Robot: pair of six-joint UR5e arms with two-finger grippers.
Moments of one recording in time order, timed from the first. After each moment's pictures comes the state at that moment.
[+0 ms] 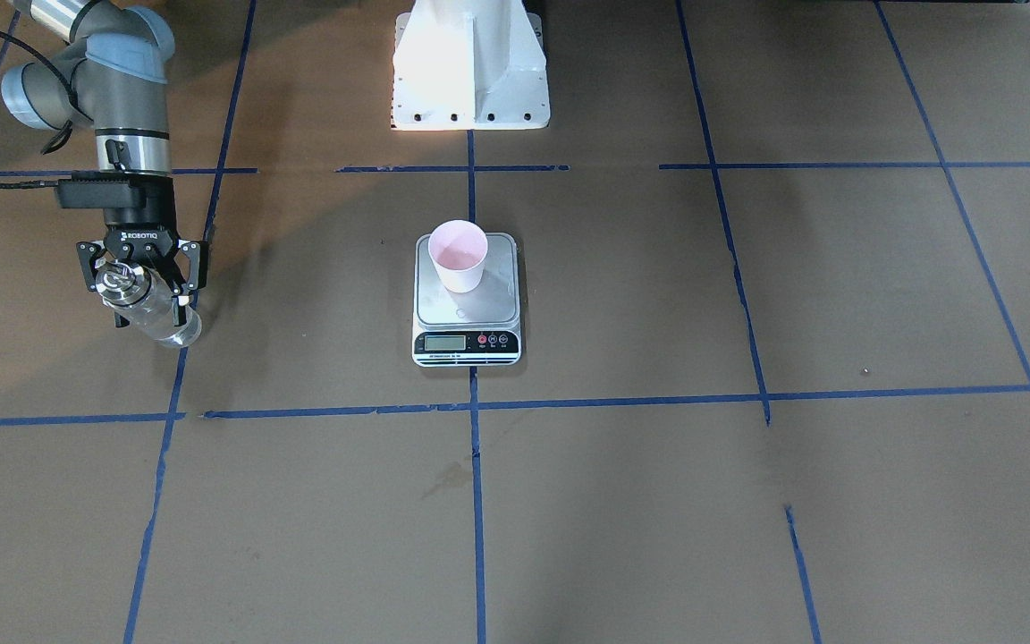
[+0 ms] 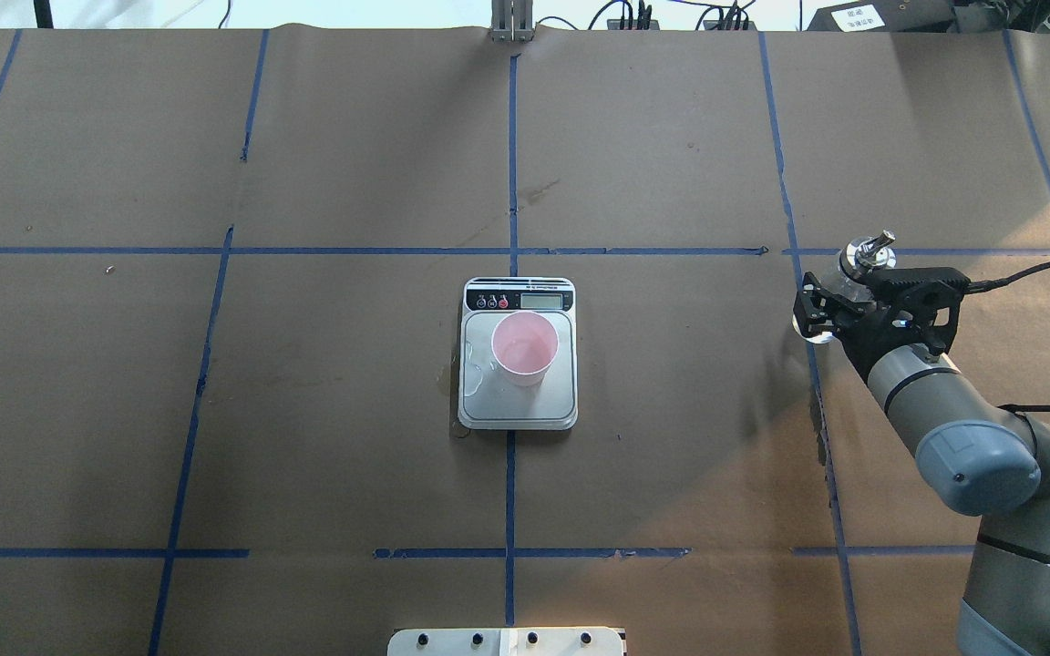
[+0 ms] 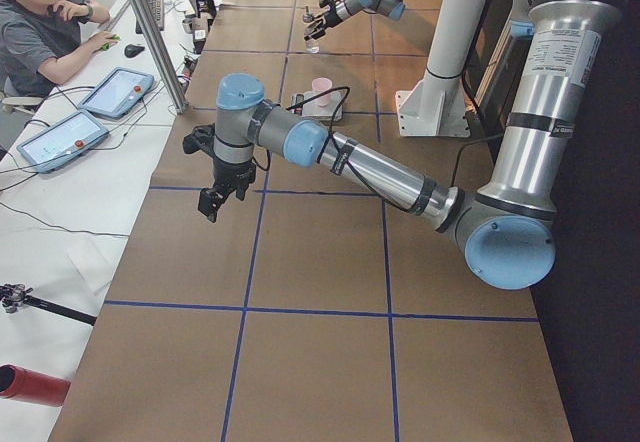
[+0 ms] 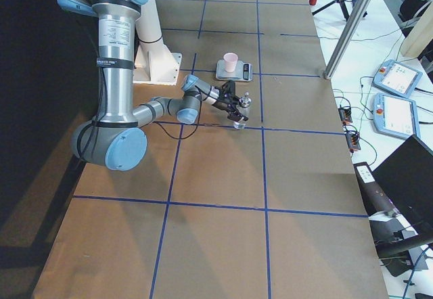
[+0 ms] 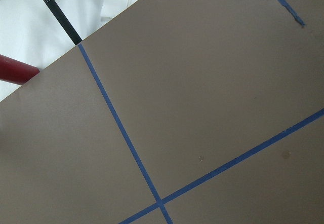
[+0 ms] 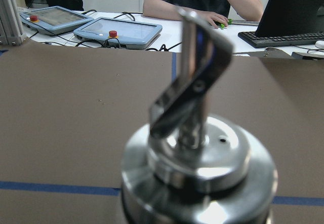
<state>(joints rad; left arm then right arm) -1.44 -1.77 -1.82 -1.56 -2.13 0.17 0.41 -1.62 1.80 -0.75 0.91 1.18</state>
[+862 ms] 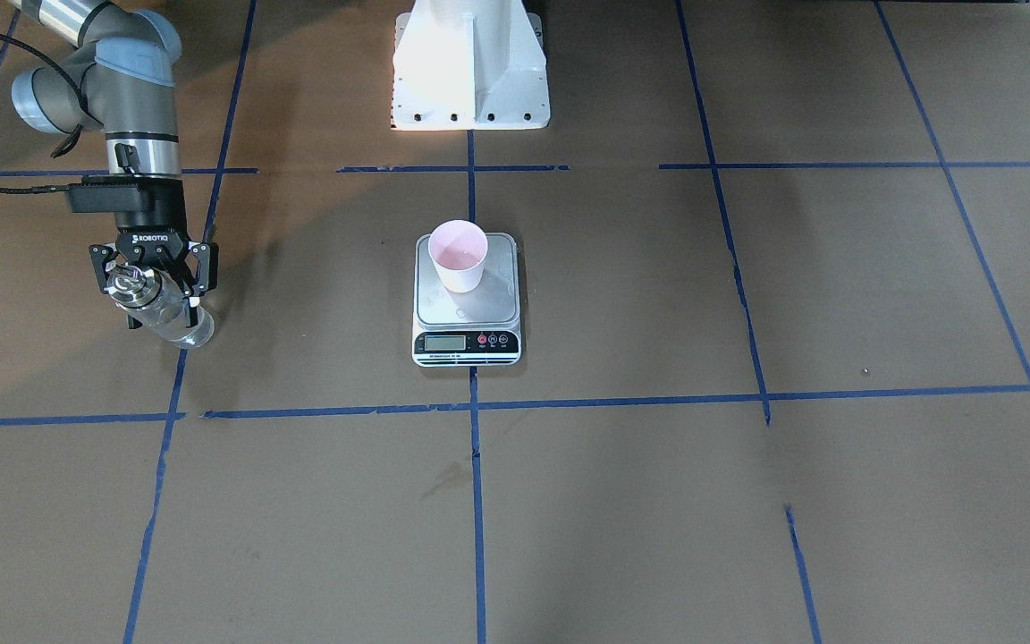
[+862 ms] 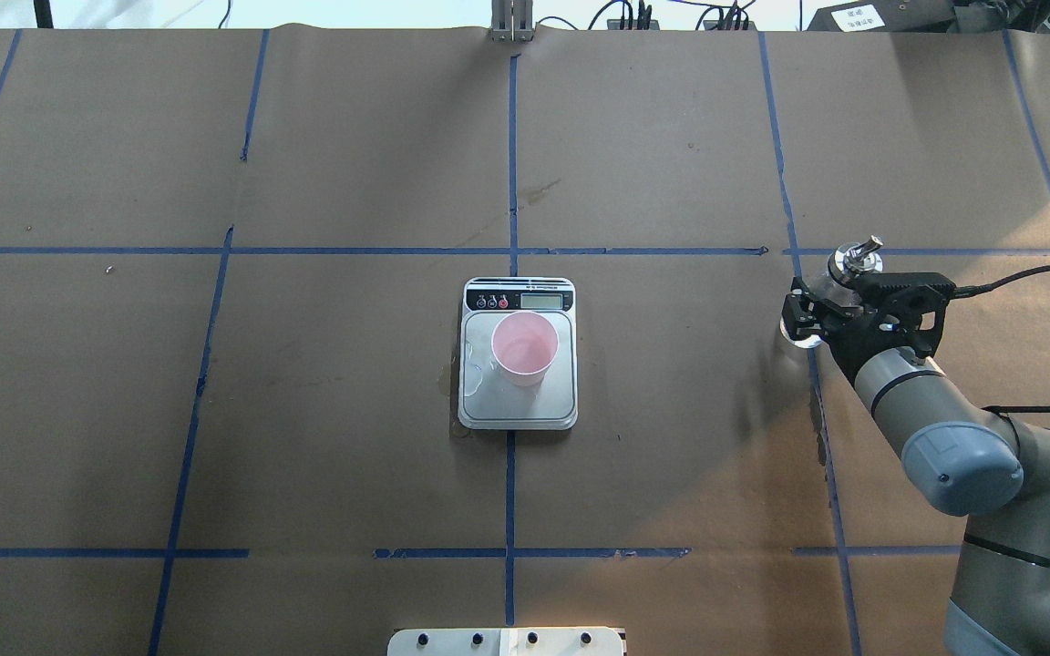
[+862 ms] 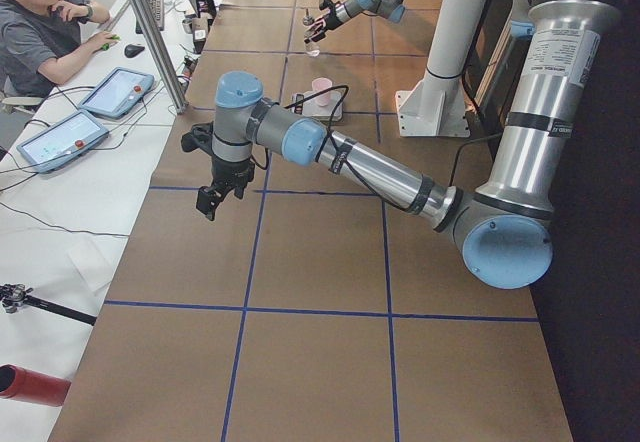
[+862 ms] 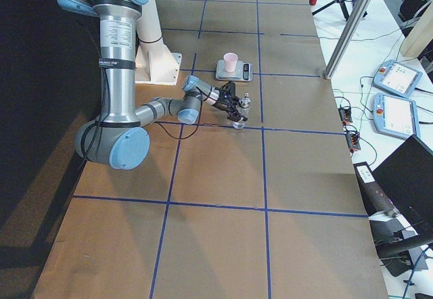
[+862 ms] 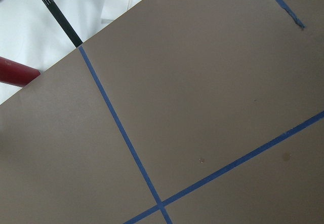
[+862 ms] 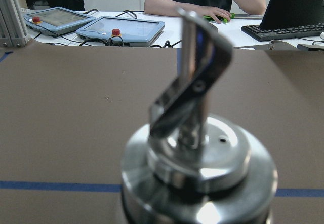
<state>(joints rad) -1.44 -1.77 -1.81 -1.56 -2.13 0.17 0.41 -1.60 1.79 -0.75 0.92 1.21</state>
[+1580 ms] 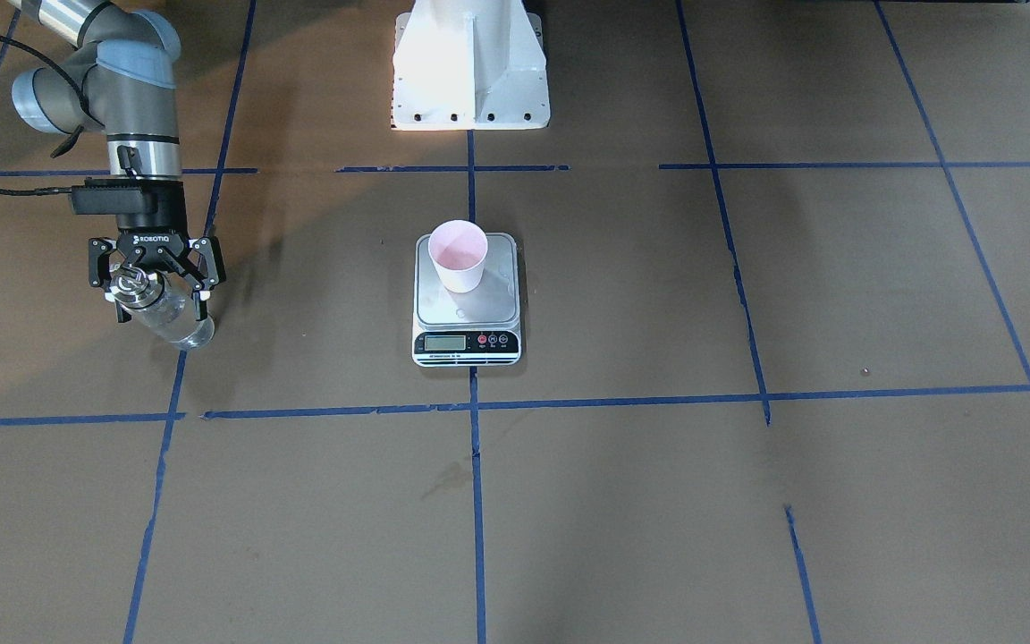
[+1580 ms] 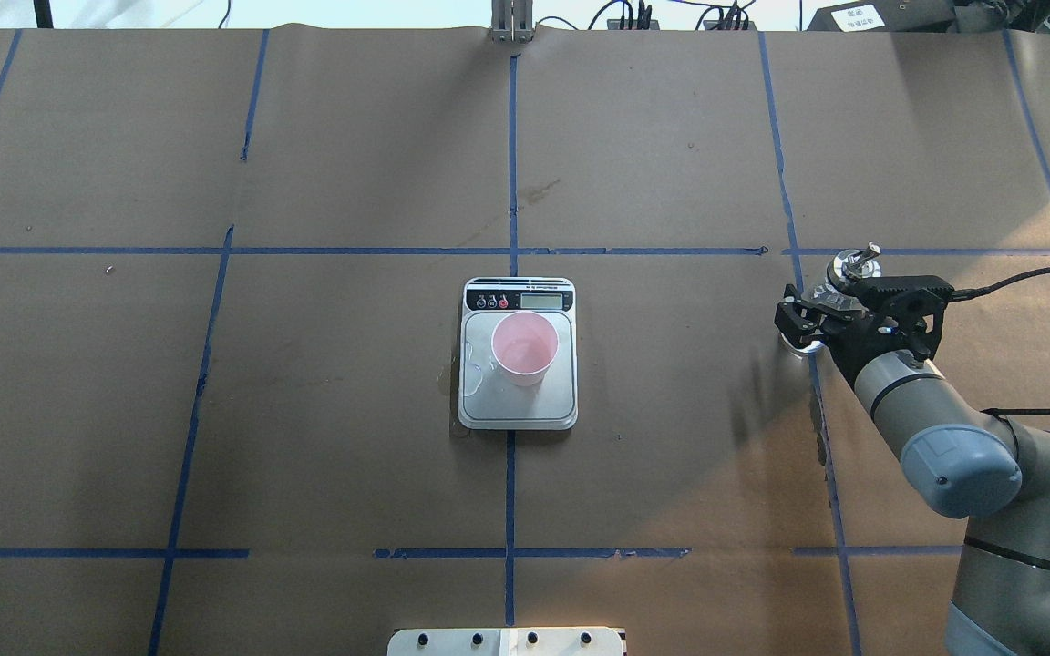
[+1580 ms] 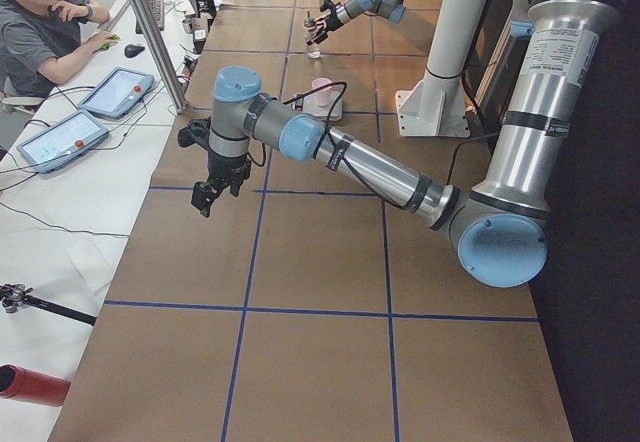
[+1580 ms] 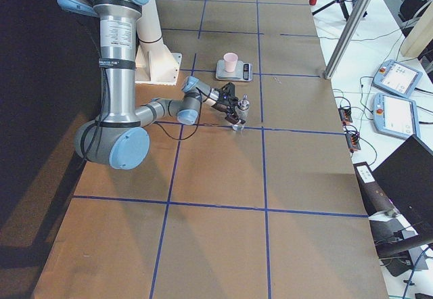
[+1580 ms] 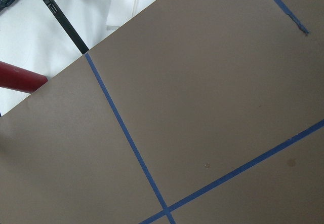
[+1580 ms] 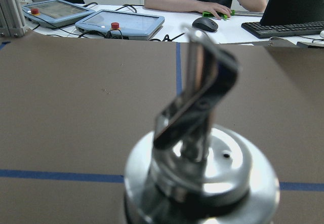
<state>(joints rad) -1.44 -1.79 -1.81 -1.56 -2.11 0.17 0.40 -1.61 1.79 -0.76 0.94 1.20</state>
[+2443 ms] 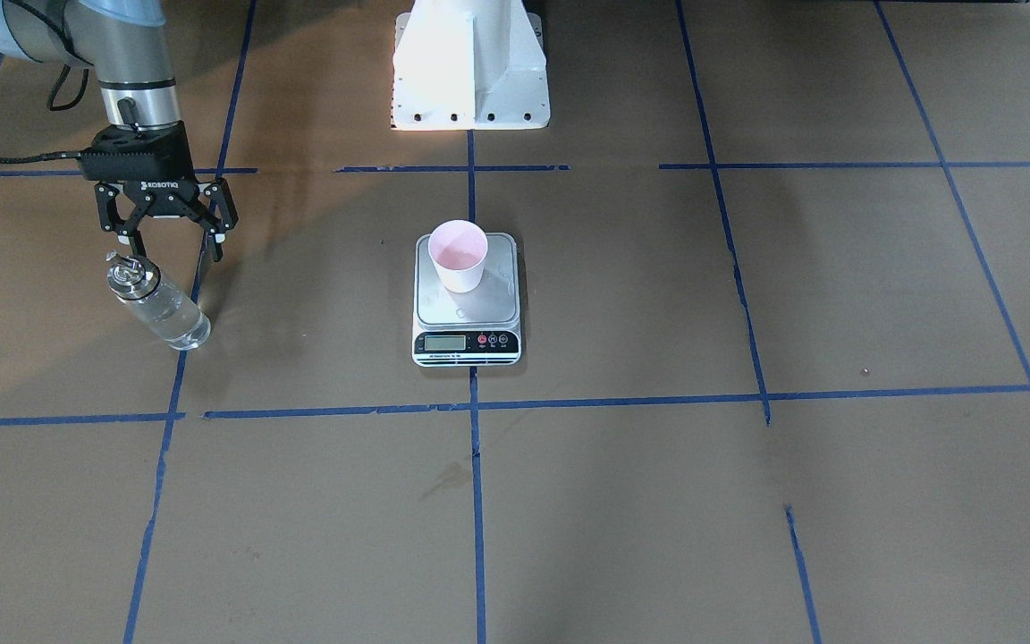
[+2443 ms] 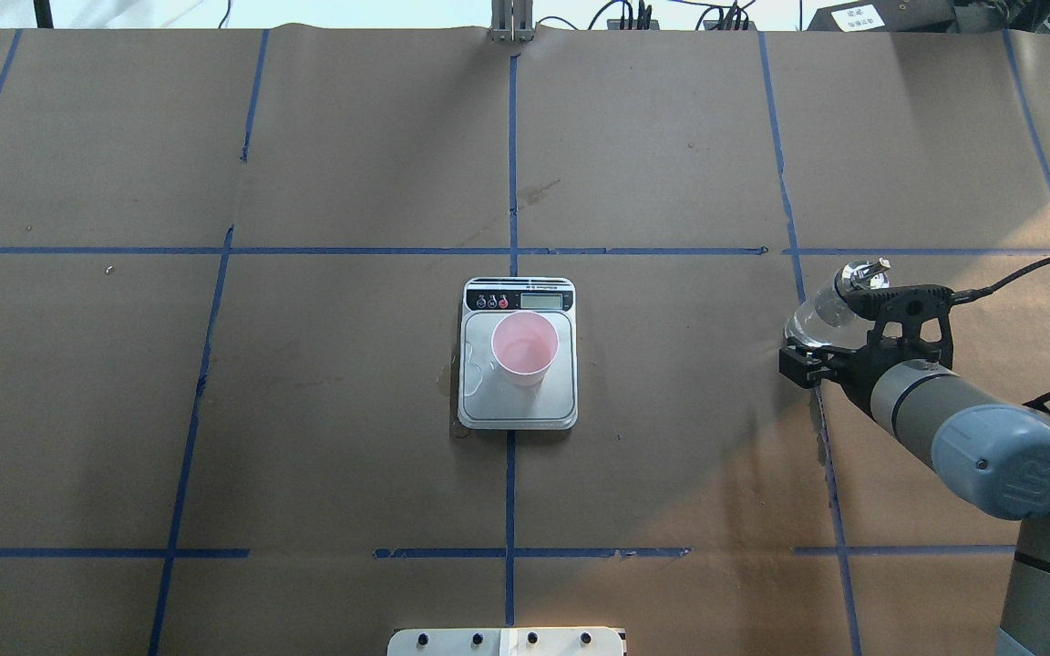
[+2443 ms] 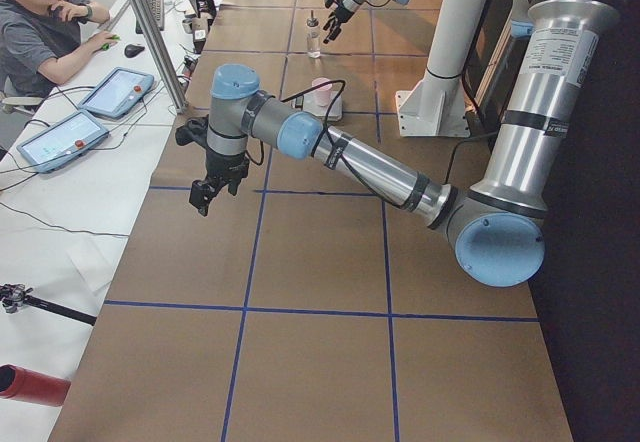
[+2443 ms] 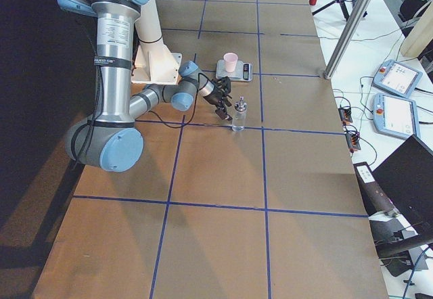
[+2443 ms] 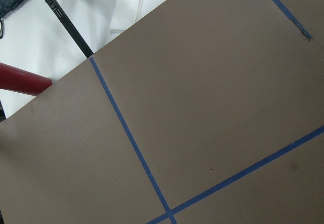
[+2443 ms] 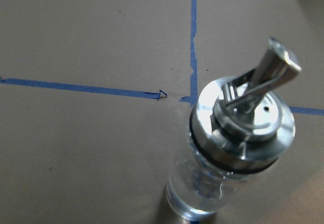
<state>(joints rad) -1.44 -1.80 -1.81 -1.55 -2.11 0.17 0.42 -1.67 2.12 -1.19 1.30 1.19</state>
